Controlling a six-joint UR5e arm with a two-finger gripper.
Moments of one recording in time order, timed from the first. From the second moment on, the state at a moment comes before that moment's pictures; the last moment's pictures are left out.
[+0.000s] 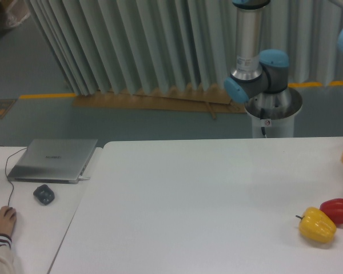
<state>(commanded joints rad) 2.75 -1.73 -1.64 -1.44 1.48 2.10</state>
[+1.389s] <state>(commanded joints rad) 2.35 -1.78 -1.64 -1.32 1.54 1.36</state>
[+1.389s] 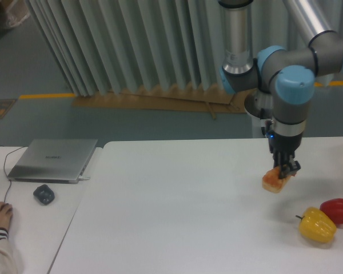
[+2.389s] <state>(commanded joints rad) 2.34 -1.80 -1.64 -1.30 1.56 1.37</state>
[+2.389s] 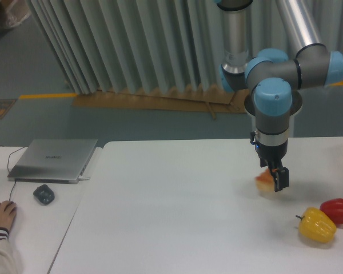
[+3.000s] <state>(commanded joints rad) 2.37 -1.81 -1.61 -1.30 1.56 1.42</state>
